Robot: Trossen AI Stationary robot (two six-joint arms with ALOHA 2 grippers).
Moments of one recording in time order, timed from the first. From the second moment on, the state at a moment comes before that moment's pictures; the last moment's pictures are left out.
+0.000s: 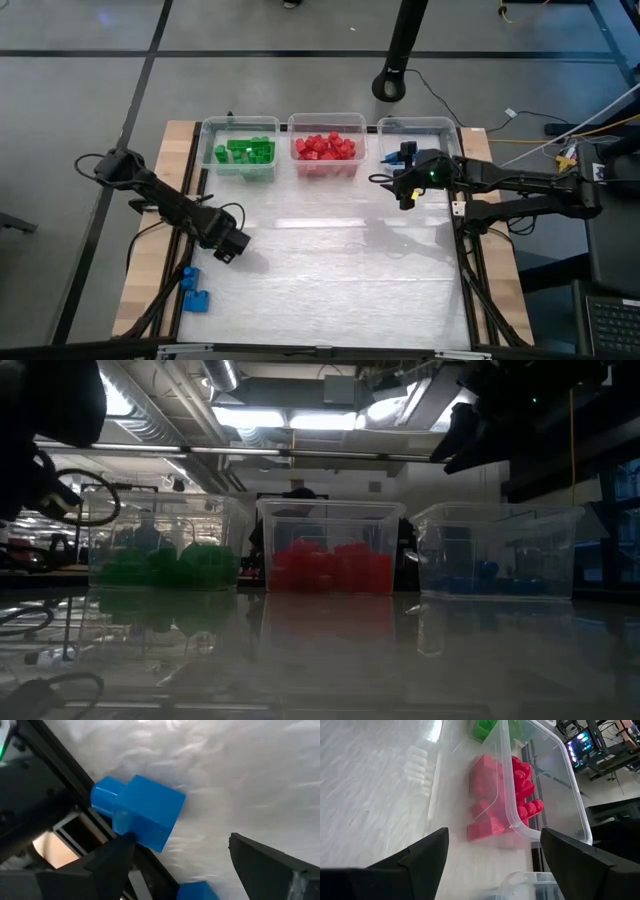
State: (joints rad) left arm -0.43 1.37 0.65 -1.11 0.15 -1.39; right arm -0.19 0.95 0.76 -0.40 0.16 -0.58
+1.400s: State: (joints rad) left arm -0.49 1.34 0.75 -1.00 -0.22 -1.78; right arm -0.19 0.95 0.76 -0.41 0.16 -0.57
